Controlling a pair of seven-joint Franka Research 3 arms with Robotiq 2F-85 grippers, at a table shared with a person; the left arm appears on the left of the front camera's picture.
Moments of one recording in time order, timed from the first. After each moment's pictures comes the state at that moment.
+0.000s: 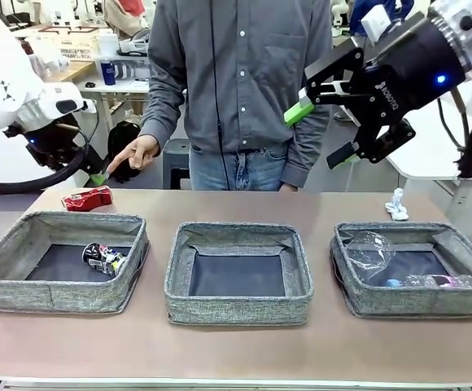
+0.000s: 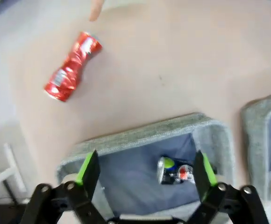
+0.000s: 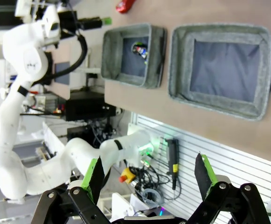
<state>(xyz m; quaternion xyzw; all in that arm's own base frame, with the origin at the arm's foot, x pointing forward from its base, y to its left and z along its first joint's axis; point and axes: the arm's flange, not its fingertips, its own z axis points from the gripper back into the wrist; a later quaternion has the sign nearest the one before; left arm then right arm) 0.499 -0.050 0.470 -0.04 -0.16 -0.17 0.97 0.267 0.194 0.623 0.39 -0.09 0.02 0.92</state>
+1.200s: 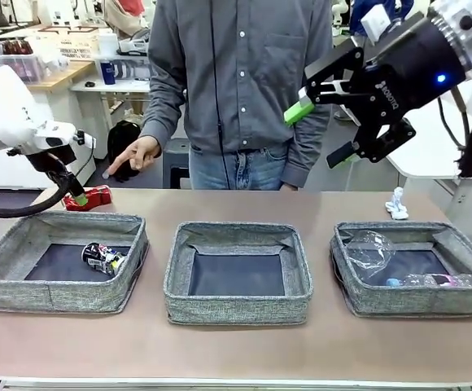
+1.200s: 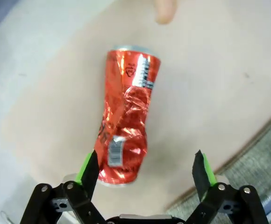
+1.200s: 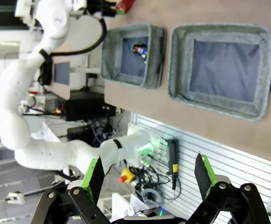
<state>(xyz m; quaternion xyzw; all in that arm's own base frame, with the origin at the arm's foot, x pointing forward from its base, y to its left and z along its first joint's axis) 0.631 0.044 0.348 -0.05 -0.10 -0.36 0.93 0.267 0.194 0.623 0.39 -0.08 0.02 0.92</state>
